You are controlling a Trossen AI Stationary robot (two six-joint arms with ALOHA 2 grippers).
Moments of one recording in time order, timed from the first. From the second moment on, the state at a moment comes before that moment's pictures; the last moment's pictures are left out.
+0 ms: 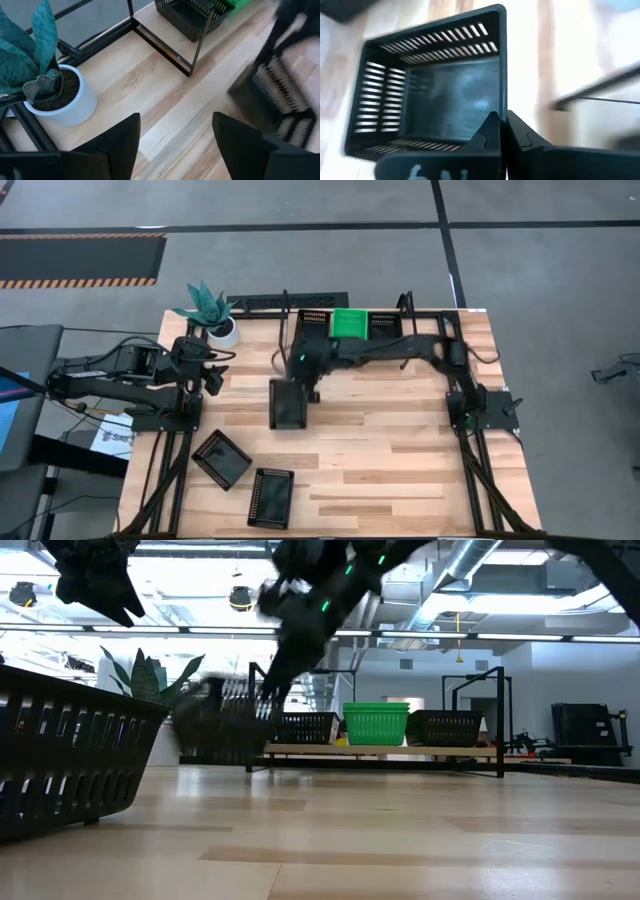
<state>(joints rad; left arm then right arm) 0.00 0.65 0.88 -1.14 -0.50 -0.64 -0.16 2.10 1.75 -0.52 -0.09 -0.19</state>
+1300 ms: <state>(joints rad) 0.00 0.65 0.88 -1.15 -0.51 -0.61 -0.72 2.02 1.84 -0.58 -0.51 -0.41</state>
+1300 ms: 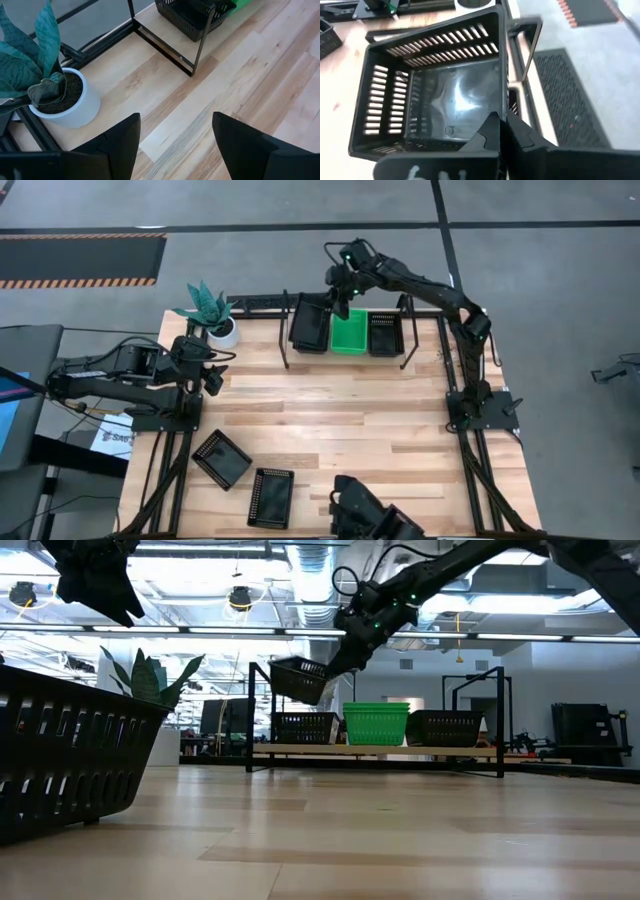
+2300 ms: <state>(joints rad) 0.00 0.65 0.88 -1.15 -0.53 -0.60 -0.70 2.02 1.84 -0.64 -0.42 -0.51</state>
